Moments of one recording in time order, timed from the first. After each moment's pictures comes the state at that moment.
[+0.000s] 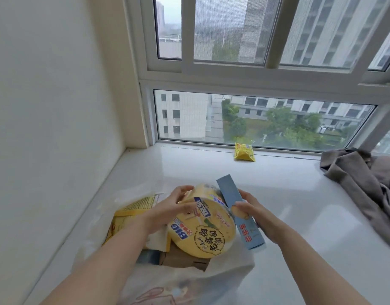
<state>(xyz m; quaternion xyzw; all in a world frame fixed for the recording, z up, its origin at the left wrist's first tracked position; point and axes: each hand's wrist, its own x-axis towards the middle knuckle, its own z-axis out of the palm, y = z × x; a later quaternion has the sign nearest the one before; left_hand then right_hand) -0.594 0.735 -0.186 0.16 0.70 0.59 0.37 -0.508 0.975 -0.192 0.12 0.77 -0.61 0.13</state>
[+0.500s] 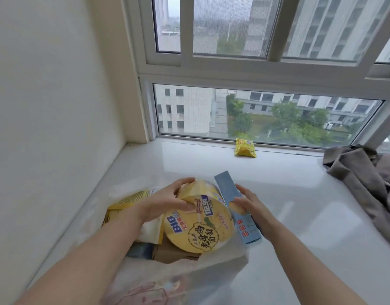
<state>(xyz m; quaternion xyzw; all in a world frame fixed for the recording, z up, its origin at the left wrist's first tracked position) -0.599 0.750 -0.170 0.19 0.71 0.56 0.38 -0.516 0.991 -0.208 0.13 0.73 -0.66 0.07</state>
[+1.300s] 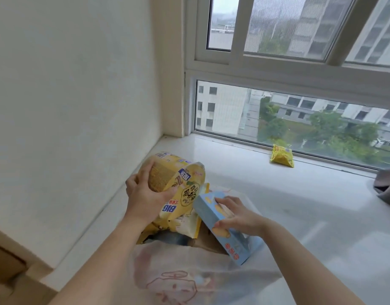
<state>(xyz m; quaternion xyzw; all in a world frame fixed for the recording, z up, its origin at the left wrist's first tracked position) -0.570 0.644 -0.186 -0.04 0.85 0.52 -0.08 -0.563 0.896 -0.211 -0.03 0.89 -0.36 0.27</state>
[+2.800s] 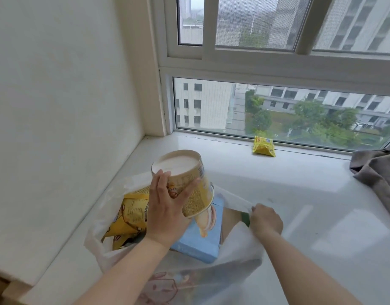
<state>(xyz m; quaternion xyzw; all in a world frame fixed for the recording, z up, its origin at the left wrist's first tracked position) -0.558 0.735 -0.223 0.22 0.90 0.17 -0.34 -0.540 0.978 -0.257 0.30 0.94 -0.15 0.06</state>
